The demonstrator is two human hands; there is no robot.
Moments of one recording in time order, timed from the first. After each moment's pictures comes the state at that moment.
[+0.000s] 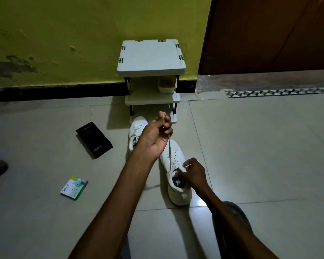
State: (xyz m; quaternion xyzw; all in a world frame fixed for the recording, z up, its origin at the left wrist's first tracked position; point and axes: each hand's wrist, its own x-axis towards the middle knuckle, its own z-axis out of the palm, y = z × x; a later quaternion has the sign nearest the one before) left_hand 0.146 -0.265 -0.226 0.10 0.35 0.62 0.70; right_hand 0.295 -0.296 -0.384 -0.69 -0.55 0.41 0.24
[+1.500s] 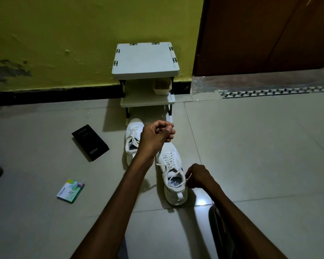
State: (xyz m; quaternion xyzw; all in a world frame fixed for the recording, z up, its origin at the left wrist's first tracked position) left_hand 0.147 -0.275 -0.249 0.45 0.54 0.52 0.49; right_hand 0.326 -0.280 -0.376 -0.67 -0.64 0.36 -0.04
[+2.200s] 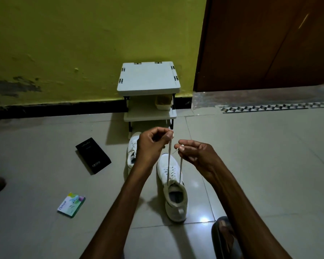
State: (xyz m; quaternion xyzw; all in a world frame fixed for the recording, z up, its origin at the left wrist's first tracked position) left_hand 0.143 -0.278 -0.221 0.52 0.55 0.55 0.37; right_hand 0.308 -0.269 -0.231 -0.44 -0.37 0.70 0.43
